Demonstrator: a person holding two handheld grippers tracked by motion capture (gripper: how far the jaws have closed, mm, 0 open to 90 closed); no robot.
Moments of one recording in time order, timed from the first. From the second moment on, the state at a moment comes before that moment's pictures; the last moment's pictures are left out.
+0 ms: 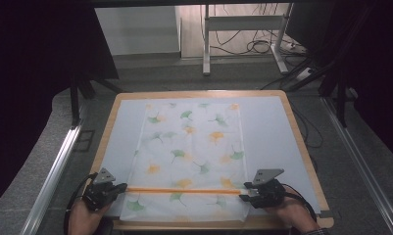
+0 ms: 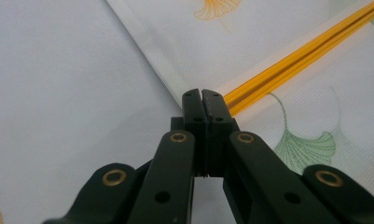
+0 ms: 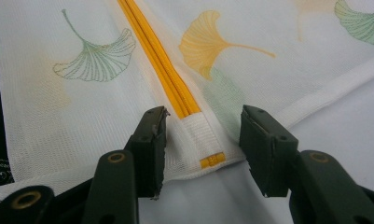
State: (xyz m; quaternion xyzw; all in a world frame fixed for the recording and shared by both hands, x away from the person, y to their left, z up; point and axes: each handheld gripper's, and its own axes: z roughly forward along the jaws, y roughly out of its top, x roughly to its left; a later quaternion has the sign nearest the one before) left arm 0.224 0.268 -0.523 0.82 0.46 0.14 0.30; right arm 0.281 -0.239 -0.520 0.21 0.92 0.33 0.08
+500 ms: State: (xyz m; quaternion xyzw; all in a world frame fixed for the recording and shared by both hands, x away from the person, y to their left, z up) left arm 0.228 0.271 -0.523 0.81 0.46 0.15 0.33; right arm 0.280 -0.237 -0.519 0.21 0.92 0.33 0.09
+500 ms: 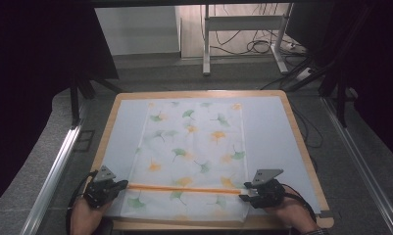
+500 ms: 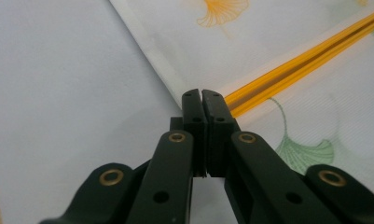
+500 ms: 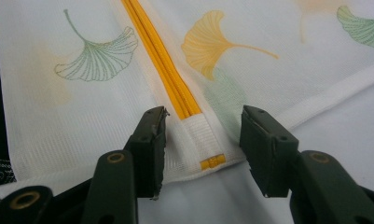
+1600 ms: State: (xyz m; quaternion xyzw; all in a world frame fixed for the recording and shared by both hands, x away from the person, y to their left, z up) left arm 0.224 0.246 -0.509 0.79 0.45 0.17 0.38; right arm 0.262 -0.240 -0.485 0.24 0.88 0.38 0.14
